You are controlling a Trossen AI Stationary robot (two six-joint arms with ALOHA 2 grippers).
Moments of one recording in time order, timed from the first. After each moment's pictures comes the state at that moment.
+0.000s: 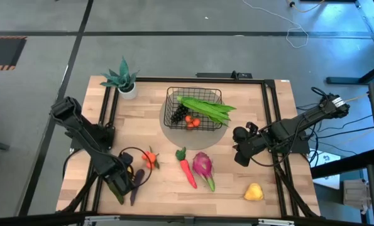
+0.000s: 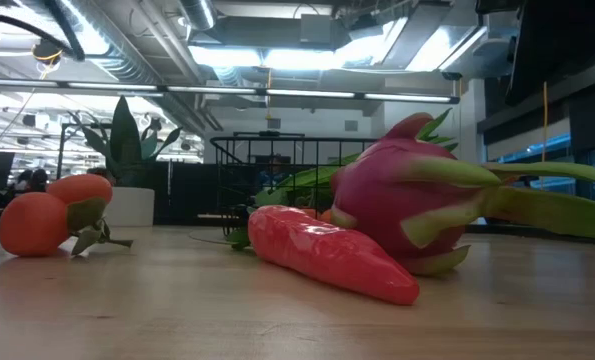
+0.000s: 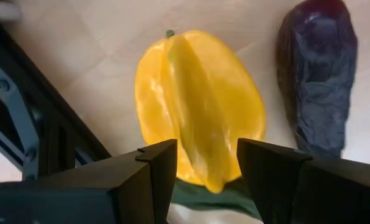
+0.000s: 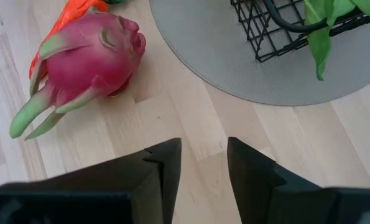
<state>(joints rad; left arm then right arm) -0.84 1.50 0.96 -0.98 0.05 -1.92 0.45 1.19 0.99 -0.96 0.32 0.80</state>
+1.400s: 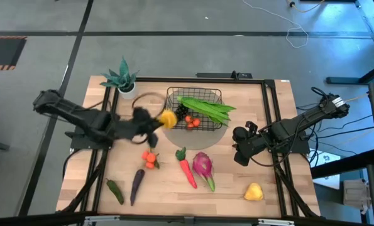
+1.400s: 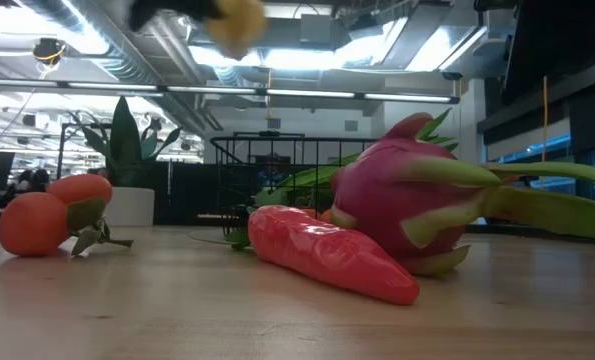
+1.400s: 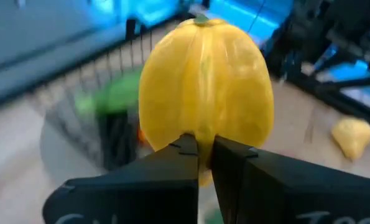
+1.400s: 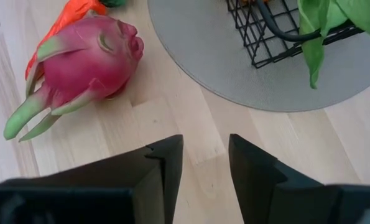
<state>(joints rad) -0.31 1.09 0.96 -0.36 -0.71 -0.61 0.46 1.19 0.99 -0.95 0.35 0.77</state>
